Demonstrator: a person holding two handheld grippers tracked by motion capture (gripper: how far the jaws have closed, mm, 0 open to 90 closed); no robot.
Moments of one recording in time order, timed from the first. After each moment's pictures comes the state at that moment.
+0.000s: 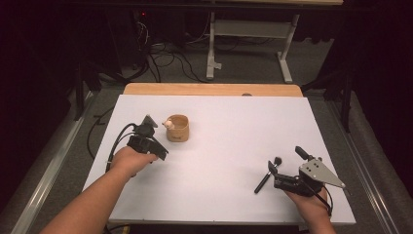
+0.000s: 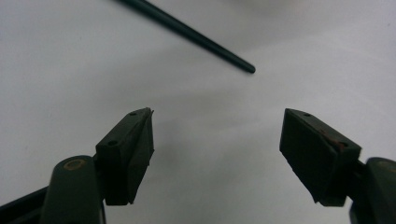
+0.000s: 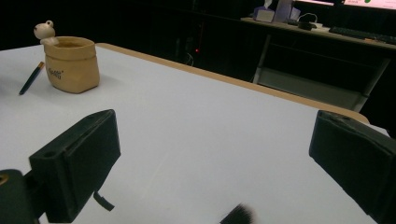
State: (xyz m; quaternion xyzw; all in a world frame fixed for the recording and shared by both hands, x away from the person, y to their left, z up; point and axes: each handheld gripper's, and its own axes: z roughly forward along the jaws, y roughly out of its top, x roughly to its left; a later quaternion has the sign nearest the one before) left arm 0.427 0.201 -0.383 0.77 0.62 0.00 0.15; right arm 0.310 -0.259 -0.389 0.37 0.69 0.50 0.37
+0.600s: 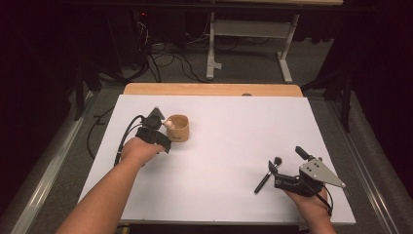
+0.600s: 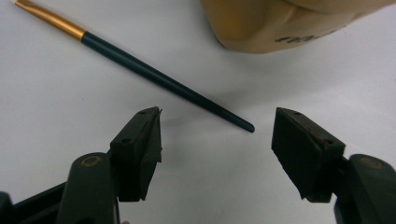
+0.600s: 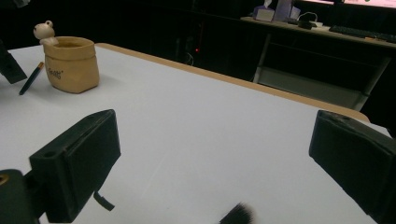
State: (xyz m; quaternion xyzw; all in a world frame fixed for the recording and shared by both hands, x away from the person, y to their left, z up) left arm 0.456 0.186 -0.387 0.77 0.63 0.03 0.14; right arm 0.310 -0.260 -0.390 0.37 0.69 0.51 0.36
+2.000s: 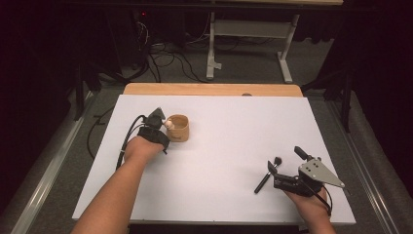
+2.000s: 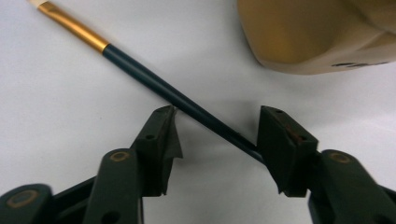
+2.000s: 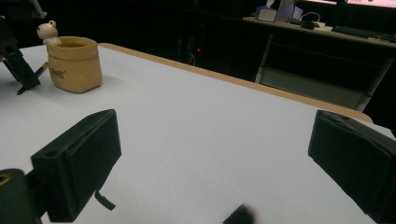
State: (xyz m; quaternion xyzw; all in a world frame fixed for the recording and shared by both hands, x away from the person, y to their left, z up) left arm 0.468 0.185 -0.401 0.76 0.63 0.06 0.11; right arm 0.310 -0.259 -0.390 0.36 0.69 0.51 0.36
